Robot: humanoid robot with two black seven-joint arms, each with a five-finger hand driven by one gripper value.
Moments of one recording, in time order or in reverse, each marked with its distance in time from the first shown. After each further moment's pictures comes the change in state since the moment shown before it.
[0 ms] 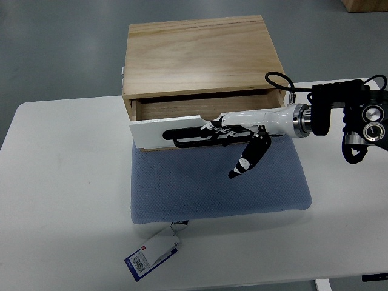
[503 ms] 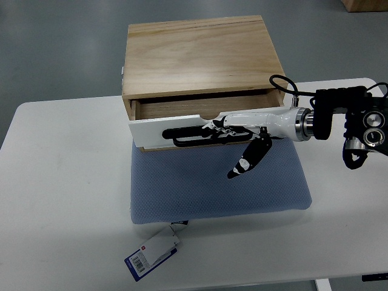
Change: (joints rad) left arm 0.000 0.000 0.000 0.000 0.000 0.000 0.000; right arm -0.035 -0.004 0.008 0.001 0.001 -0.038 0.028
